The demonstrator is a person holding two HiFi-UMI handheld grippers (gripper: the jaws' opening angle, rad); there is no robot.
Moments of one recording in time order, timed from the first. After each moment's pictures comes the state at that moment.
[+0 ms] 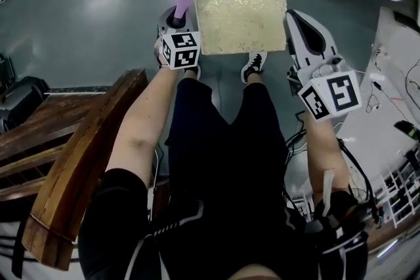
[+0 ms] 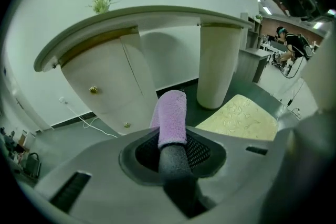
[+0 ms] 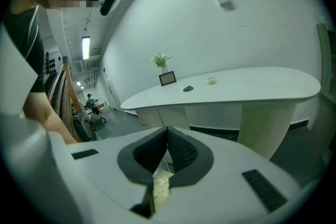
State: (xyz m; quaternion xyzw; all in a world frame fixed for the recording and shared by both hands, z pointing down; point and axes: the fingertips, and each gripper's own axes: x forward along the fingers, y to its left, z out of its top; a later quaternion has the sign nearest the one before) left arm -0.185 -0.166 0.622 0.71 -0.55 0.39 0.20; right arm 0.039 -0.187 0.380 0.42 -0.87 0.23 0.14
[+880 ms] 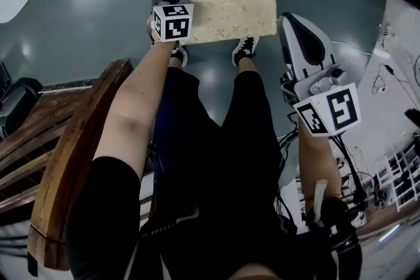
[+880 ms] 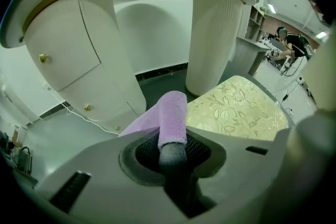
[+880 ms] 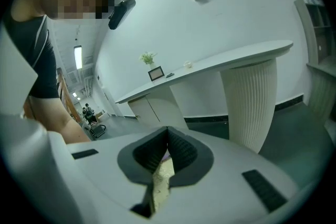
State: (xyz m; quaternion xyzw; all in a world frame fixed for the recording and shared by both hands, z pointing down) left arm -0.103 -0.171 0.750 0.70 -0.50 0.43 0.27; right arm 0.112 -0.153 0.463 0.43 -0.85 0.28 0.11
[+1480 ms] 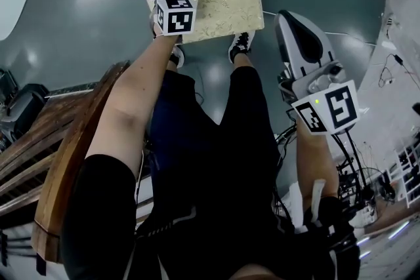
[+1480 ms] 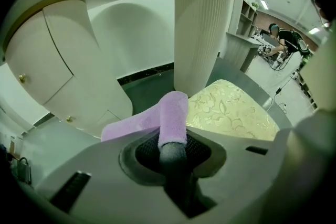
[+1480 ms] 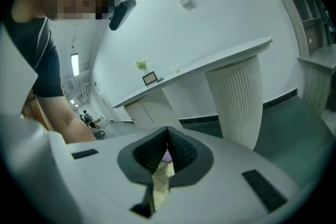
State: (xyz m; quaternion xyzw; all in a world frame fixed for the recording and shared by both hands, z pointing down) left arm -0.025 -0.176 0.755 0.72 -0.47 0.44 0.27; right arm 0.172 -0.137 0.475 0.45 -0.84 0.30 0.08
